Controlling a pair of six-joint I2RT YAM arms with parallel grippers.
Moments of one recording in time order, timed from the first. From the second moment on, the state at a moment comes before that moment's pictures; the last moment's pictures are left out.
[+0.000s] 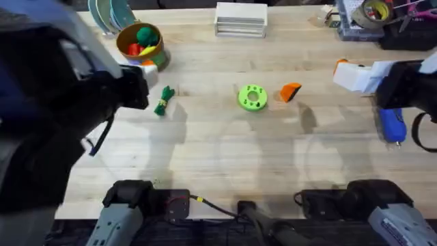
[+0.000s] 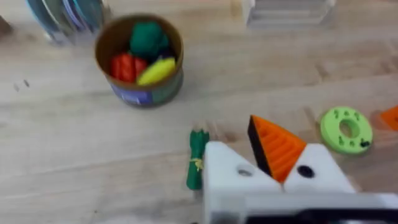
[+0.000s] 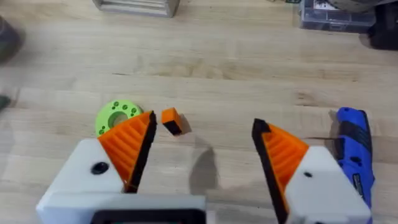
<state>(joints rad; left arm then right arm) 0.00 0.66 0.73 -0.63 0.17 0.03 0.00 0.65 0.82 -0.78 -0.11 0.03</state>
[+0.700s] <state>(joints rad) 0.00 0.54 0.73 -0.59 0.21 0.02 0.00 0.65 0.82 -0.78 -0.11 0.03</state>
